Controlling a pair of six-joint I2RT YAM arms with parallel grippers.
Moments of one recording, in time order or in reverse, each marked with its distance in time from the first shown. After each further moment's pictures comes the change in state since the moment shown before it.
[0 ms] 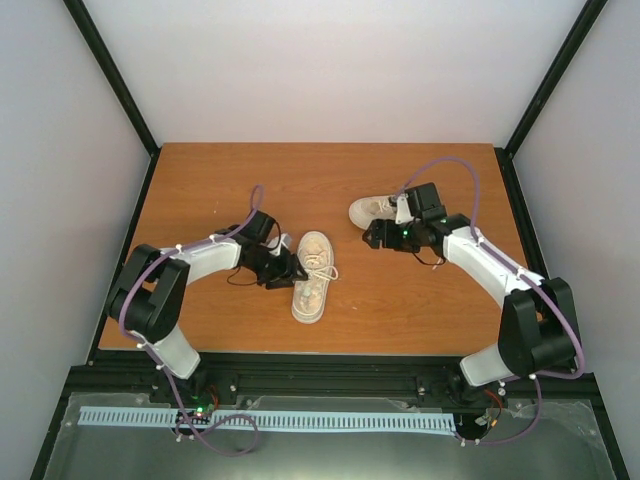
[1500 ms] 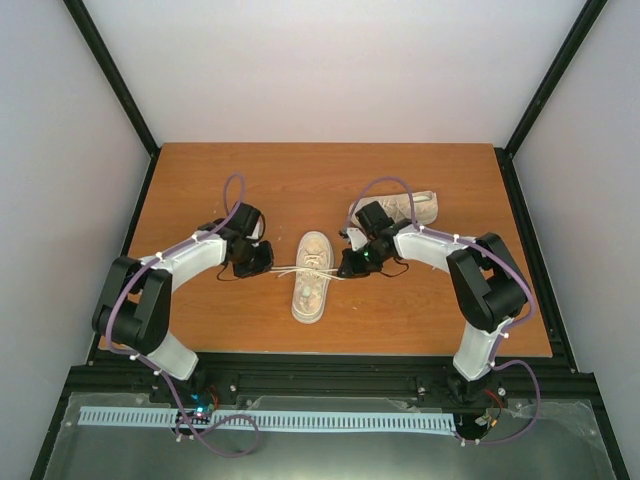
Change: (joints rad) left arm 0.085 -0.073 0.032 -0.116 -0.383 -0.009; right arm 0.192 0.338 0.068 0.011 -0.168 -0.114
